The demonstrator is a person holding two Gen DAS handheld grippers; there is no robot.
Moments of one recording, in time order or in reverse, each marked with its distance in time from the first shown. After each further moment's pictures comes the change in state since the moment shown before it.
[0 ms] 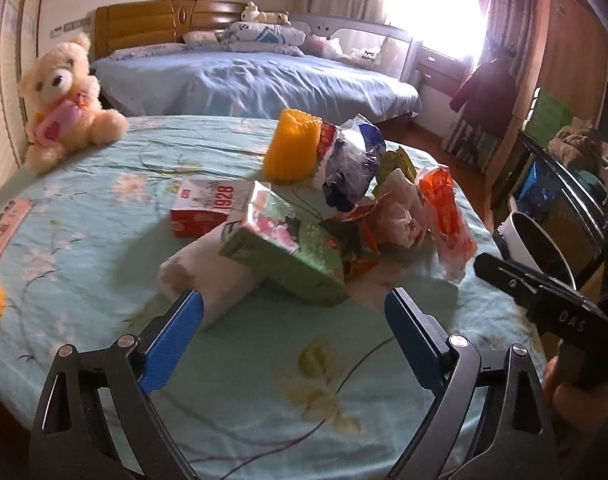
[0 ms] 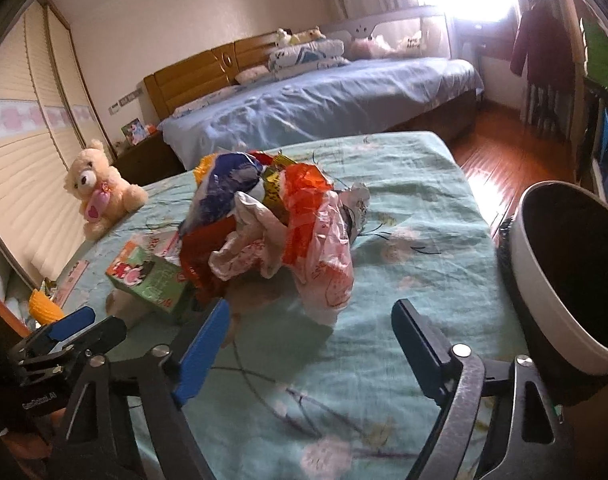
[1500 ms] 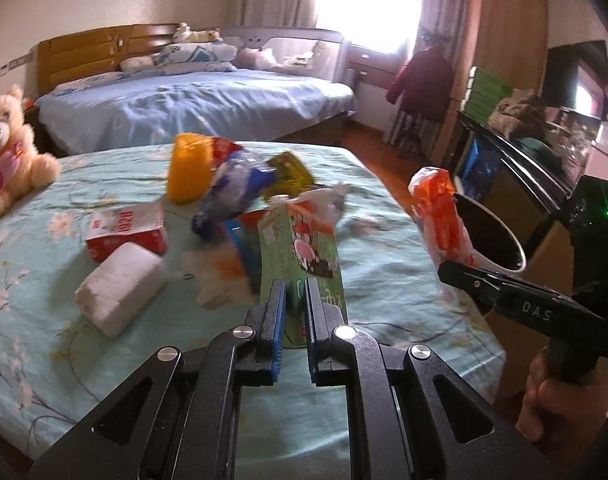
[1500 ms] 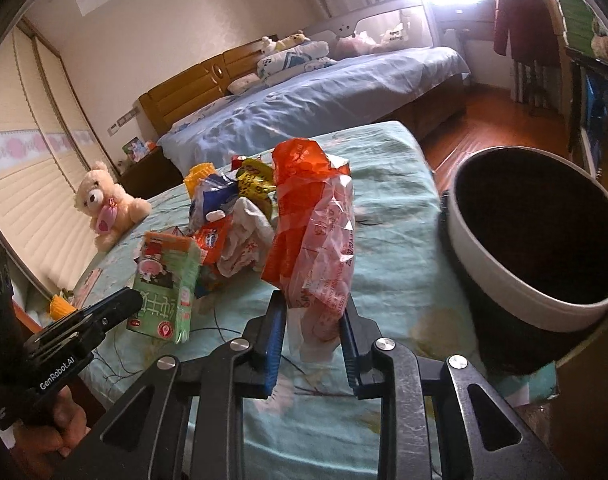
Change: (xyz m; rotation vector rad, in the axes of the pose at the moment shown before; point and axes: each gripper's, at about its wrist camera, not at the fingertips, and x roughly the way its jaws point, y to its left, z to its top) left arm -0.027 -0.074 -0.008 0.163 -0.047 -0.178; right arm -0.050 -0.047 -0.018 0.086 -0.020 0.031
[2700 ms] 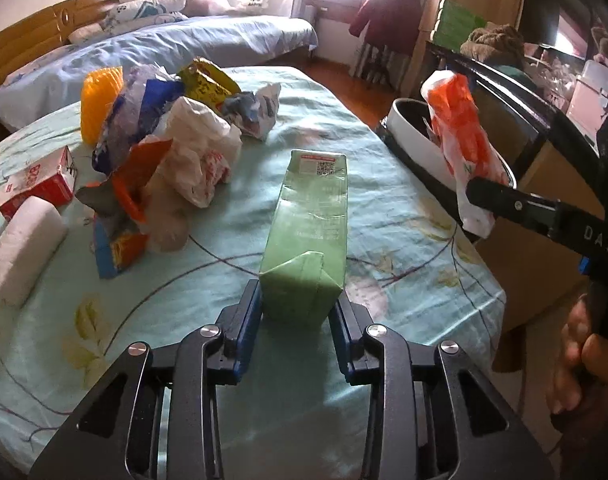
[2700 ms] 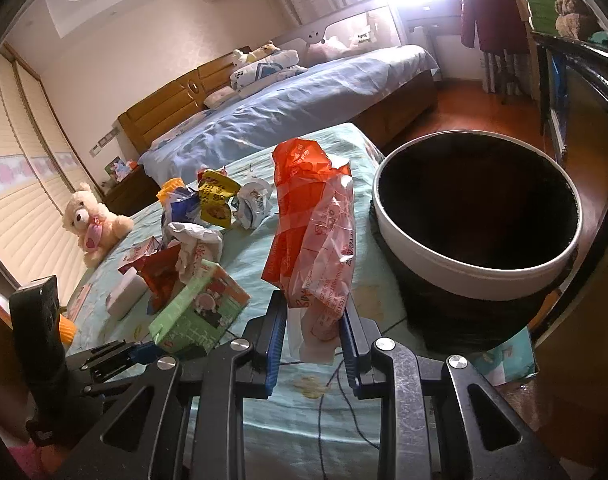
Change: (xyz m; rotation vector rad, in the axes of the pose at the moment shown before) left arm 0.054 -0.046 -0.031 0.098 0.219 -0.082; right arm -0.028 -0.043 -0.017 0.073 -0.026 -0.048
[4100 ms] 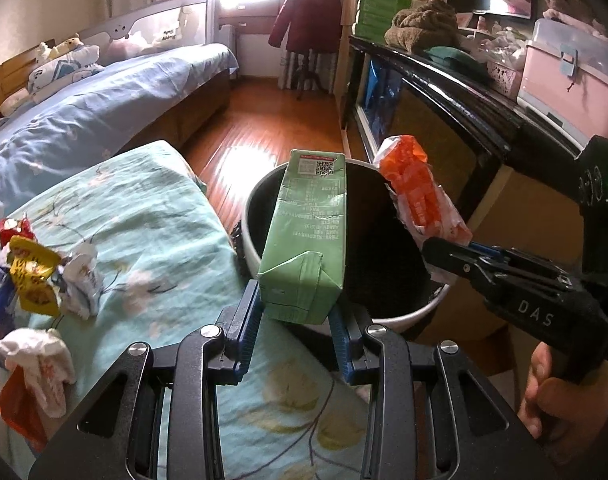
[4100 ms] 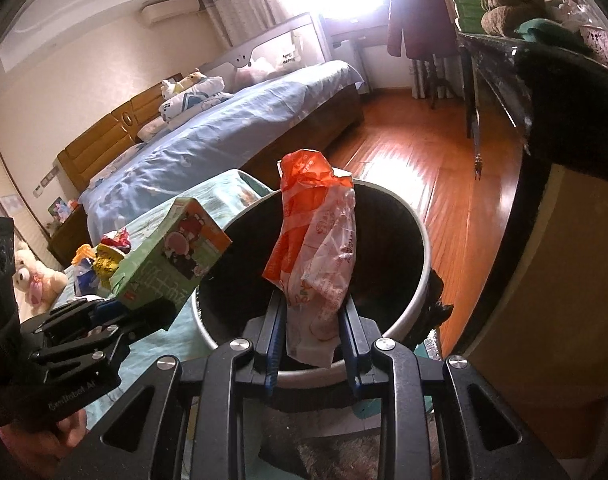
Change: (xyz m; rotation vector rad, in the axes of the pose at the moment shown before) left arm 0.058 -0.135 0.115 0.226 -0.032 -0.128; right arm -0.014 -0.105 0.050 0.112 -0.060 -0.205
